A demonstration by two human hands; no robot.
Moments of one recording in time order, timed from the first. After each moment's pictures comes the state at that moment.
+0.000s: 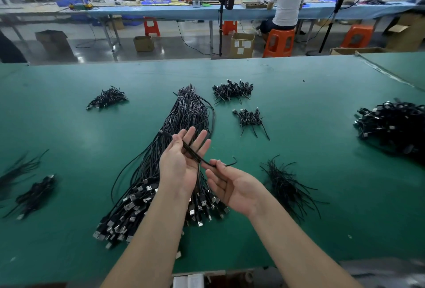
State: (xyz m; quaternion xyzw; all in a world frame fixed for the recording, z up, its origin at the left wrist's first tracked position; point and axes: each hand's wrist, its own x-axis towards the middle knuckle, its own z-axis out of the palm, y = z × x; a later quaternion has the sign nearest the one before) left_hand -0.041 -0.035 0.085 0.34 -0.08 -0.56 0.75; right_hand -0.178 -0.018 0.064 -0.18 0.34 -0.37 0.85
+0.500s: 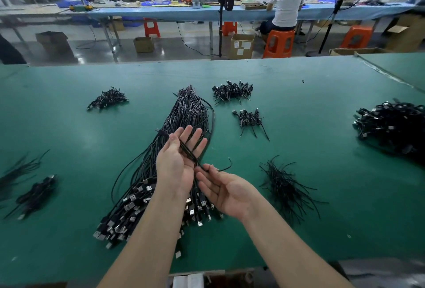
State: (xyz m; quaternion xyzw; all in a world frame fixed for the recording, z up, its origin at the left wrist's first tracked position) left_hand -0.038 -0.032 0.092 0.33 -0.09 -0.54 0.76; right_hand -0.164 -0.010 0.065 -0.13 0.35 -0.35 0.86
